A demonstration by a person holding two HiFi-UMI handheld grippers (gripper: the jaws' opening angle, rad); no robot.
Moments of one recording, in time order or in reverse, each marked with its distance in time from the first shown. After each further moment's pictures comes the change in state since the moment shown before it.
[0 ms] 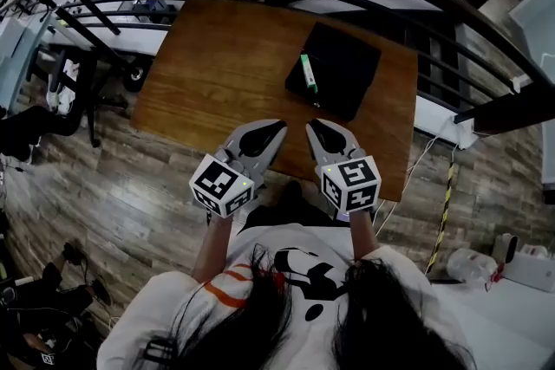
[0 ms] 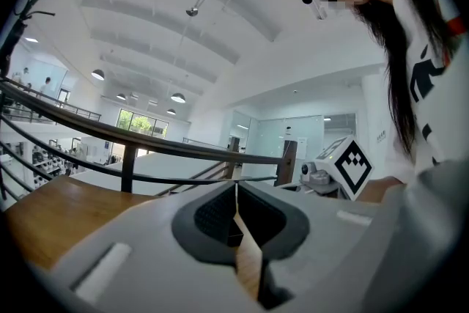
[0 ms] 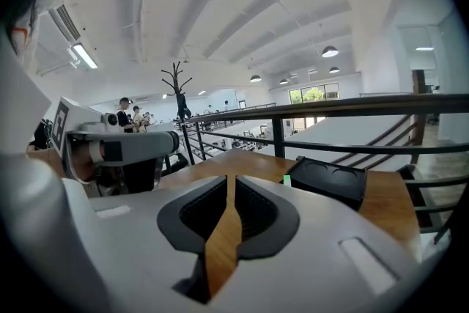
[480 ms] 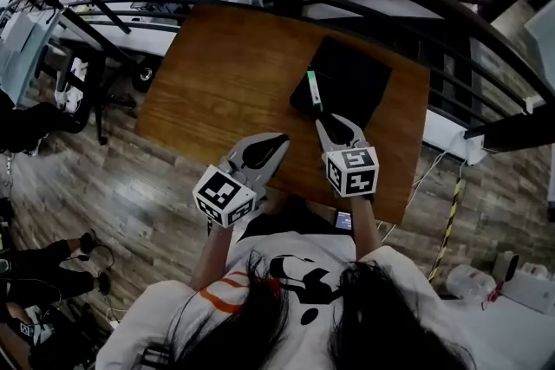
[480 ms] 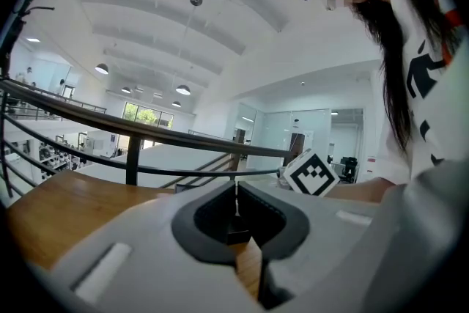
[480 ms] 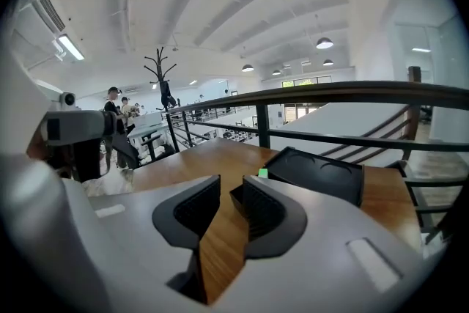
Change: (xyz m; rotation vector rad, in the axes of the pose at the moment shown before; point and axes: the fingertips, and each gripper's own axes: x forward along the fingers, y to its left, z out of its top) left arm 0.041 0.006 -0.017 -0.013 0.067 0.037; right arm 0.048 -0.095 -0.024 0.012 0.073 -0.065
